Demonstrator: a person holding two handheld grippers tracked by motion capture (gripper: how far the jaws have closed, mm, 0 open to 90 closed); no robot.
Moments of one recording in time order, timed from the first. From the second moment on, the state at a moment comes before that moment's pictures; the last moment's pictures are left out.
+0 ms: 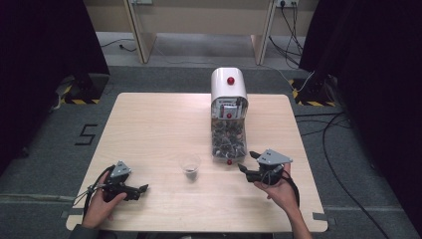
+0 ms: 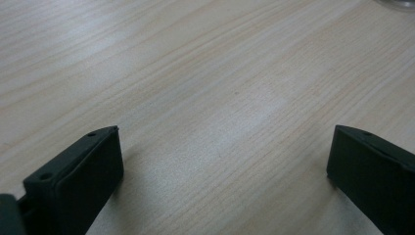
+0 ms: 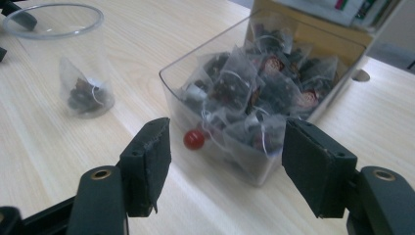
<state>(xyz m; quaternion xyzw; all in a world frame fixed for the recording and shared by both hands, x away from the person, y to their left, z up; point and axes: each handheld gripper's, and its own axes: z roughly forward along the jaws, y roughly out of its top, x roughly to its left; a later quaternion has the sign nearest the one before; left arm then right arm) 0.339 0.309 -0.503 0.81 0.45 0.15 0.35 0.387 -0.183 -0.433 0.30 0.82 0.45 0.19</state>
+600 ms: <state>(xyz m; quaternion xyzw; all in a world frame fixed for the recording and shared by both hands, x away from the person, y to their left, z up) 0.339 0.309 -0.503 0.81 0.45 0.15 0.35 0.375 -0.188 -0.445 0.30 0.83 0.44 0.18</state>
